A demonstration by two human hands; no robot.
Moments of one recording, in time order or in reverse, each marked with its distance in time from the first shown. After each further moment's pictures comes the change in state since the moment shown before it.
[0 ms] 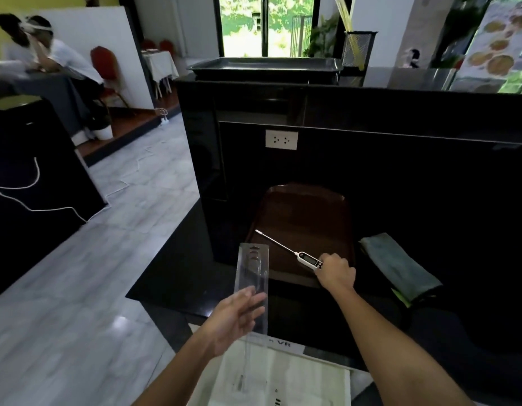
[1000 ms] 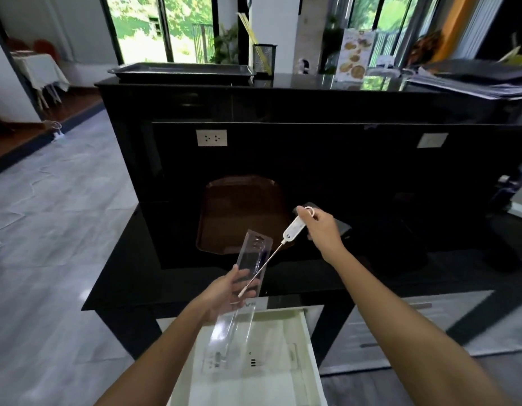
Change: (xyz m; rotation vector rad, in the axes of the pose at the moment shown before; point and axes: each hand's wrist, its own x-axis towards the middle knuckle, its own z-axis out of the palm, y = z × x) left_hand -0.009 -0.006 0.028 0.227 -0.273 -0.146; right_hand -0.128 0.044 -0.096 1.116 0.300 -0.018
